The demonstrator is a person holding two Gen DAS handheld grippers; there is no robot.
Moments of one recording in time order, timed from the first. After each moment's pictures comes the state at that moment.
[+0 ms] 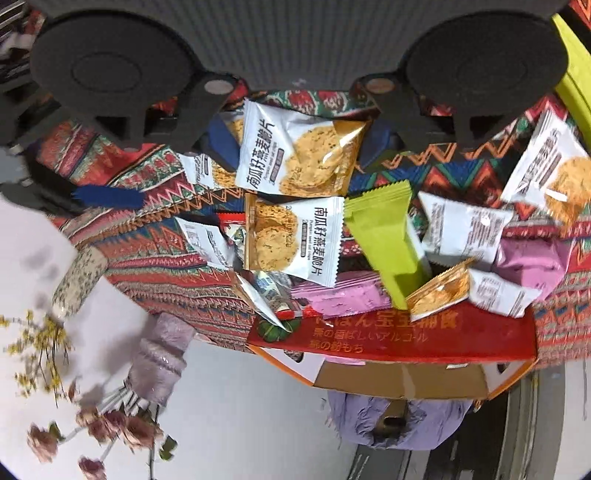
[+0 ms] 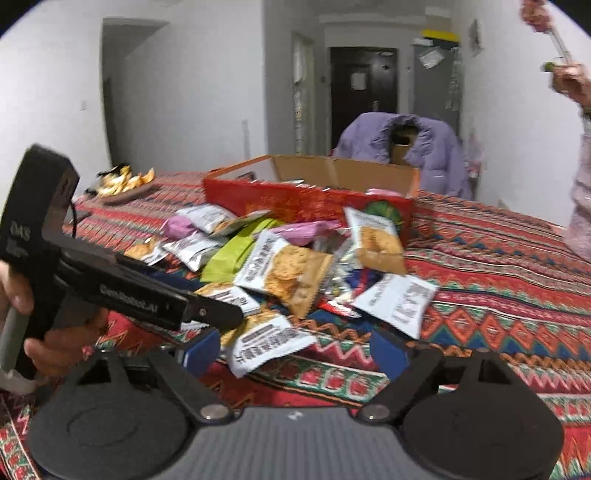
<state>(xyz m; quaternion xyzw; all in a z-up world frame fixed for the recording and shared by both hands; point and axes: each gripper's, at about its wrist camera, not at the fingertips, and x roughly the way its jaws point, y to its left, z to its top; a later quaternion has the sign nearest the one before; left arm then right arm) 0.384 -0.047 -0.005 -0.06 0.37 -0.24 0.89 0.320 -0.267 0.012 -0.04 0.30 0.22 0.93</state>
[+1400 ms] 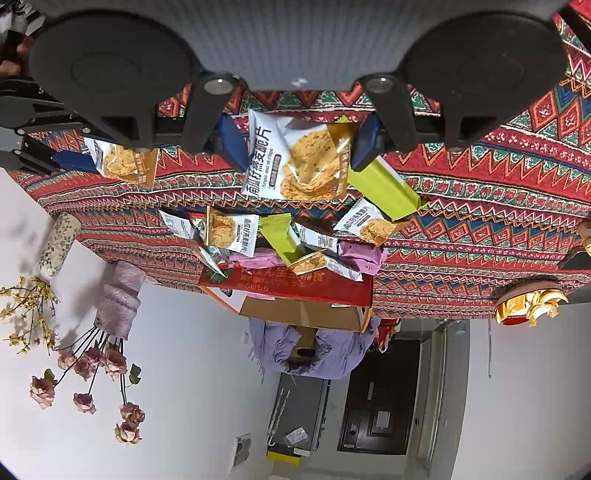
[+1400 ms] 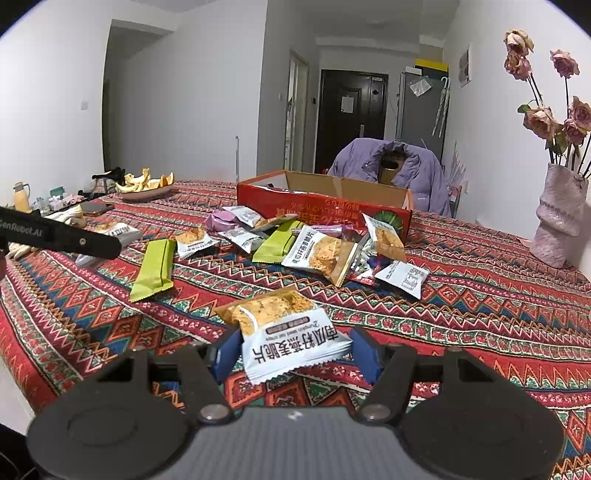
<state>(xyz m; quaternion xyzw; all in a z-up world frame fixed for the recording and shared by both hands) 0.192 0.024 0.066 -0.05 0.28 -0.10 0.95 0.181 -0.243 0.034 -0.06 0.25 0.17 0.95</state>
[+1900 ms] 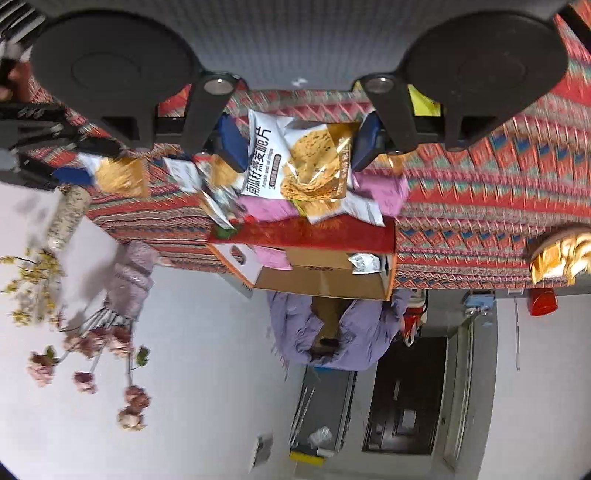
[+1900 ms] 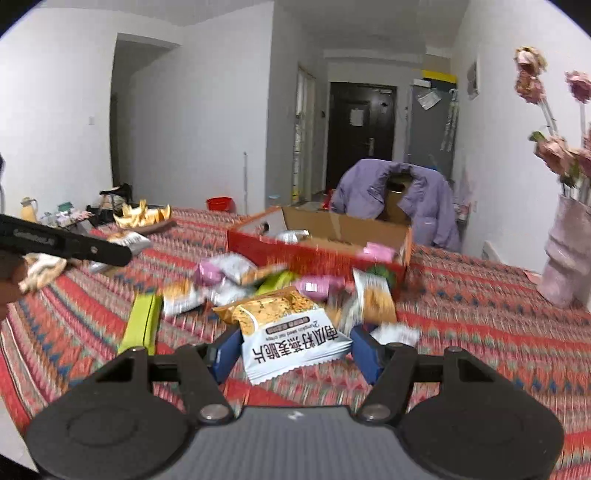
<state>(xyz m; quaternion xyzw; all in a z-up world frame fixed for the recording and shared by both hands) 0.296 0.037 0.131 -0.04 0.29 -0.14 0.95 0.267 -0.266 0.111 -0.04 0.24 0.21 0.95</state>
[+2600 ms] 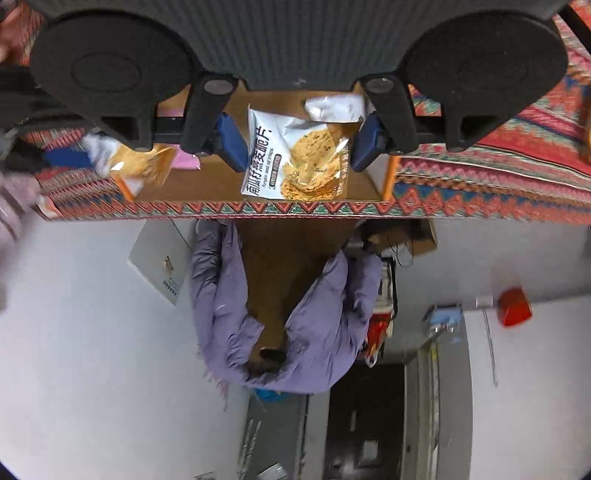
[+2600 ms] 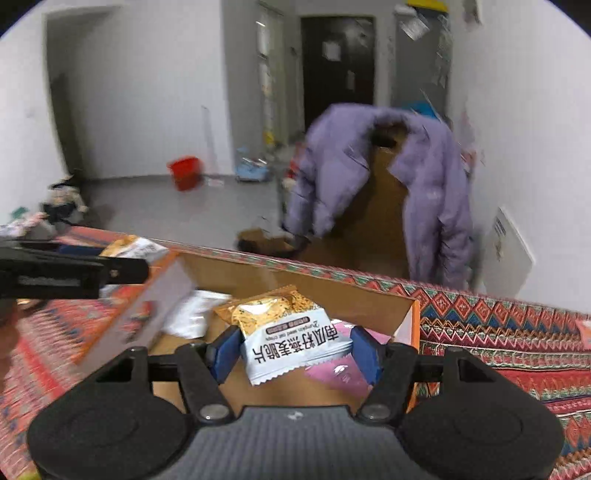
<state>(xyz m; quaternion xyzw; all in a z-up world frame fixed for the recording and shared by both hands) 0.683 -0.012 0.124 -0.04 0.36 -0.04 0.93 0.679 -0.225 0.098 0.00 0.38 0.13 0.92</state>
